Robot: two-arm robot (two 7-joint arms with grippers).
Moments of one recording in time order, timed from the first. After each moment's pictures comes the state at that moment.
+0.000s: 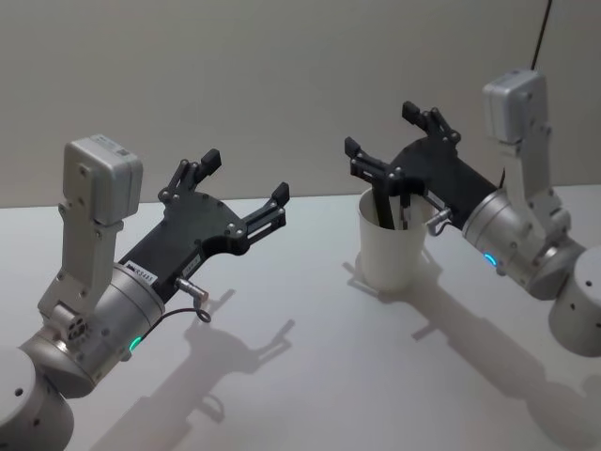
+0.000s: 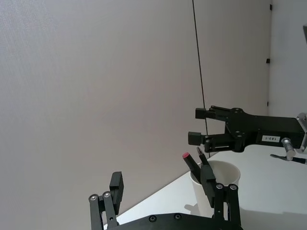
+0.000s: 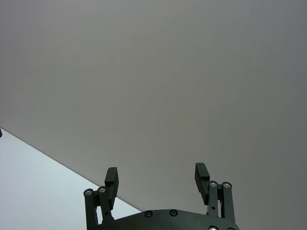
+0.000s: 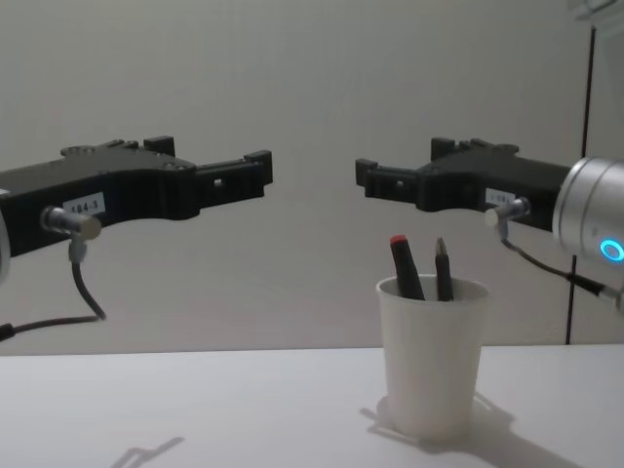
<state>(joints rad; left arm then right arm) -0.05 0.56 0.32 -1.90 -0.46 0.01 -0.12 0.35 0.22 -0.37 -1.52 0.19 0.02 0.28</state>
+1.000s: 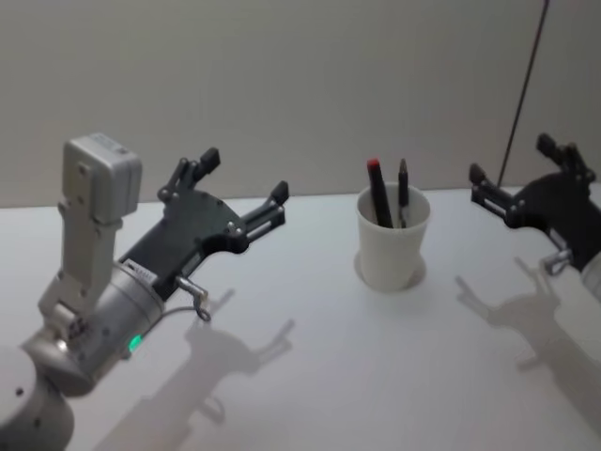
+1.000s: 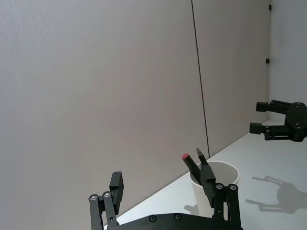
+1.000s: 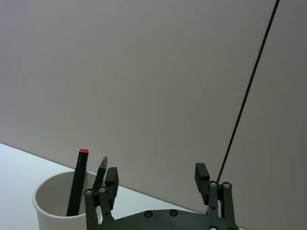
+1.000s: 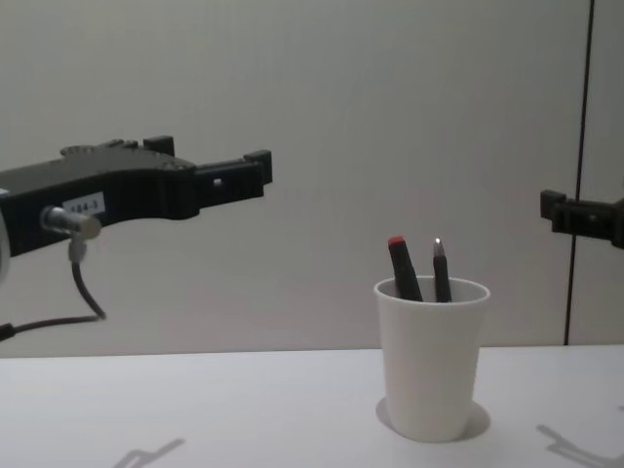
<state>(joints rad) -0.05 0.56 0.32 -1.90 -0.45 0.01 -0.12 0.10 0.45 -0.27 -1.75 0.26 0.03 0.06</state>
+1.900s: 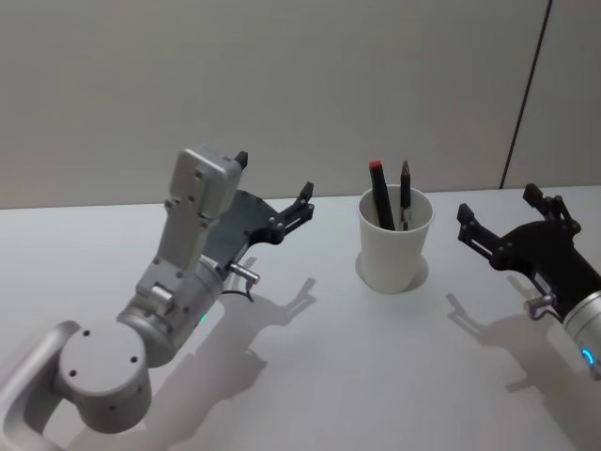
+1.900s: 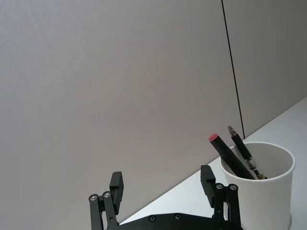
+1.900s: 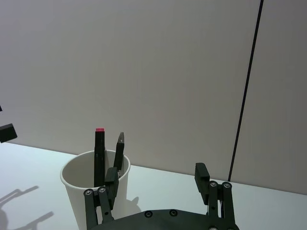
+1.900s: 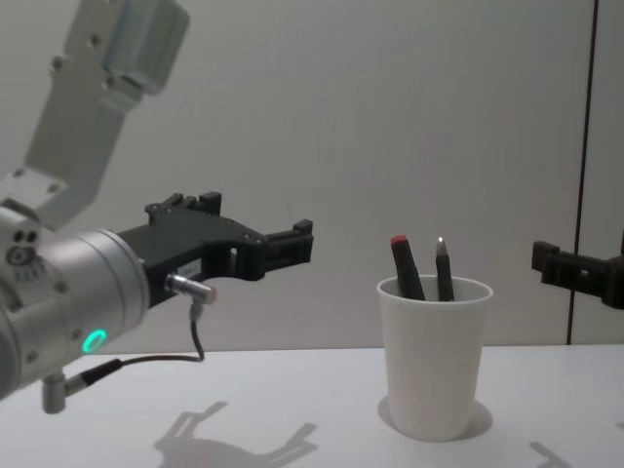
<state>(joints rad) -0.22 0.39 0.45 -1.64 -0.22 0.01 -0.02 -0.01 0.34 -0.23 -1.77 0.29 0.03 0.07</state>
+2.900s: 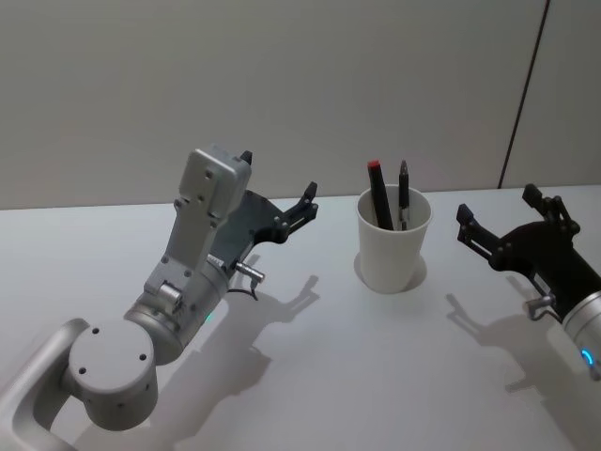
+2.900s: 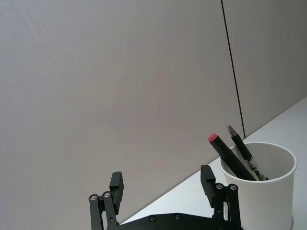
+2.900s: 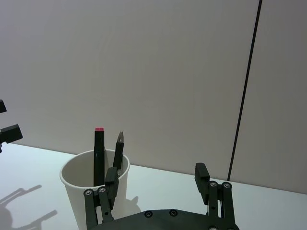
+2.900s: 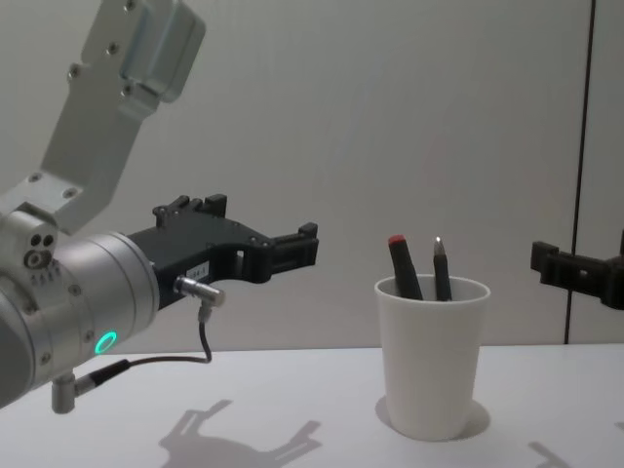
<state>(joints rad) -0.24 0.38 0.45 -1.63 -0.20 0.01 -0.01 -0.01 0.34 -0.23 -1.77 0.29 0.03 0.07</state>
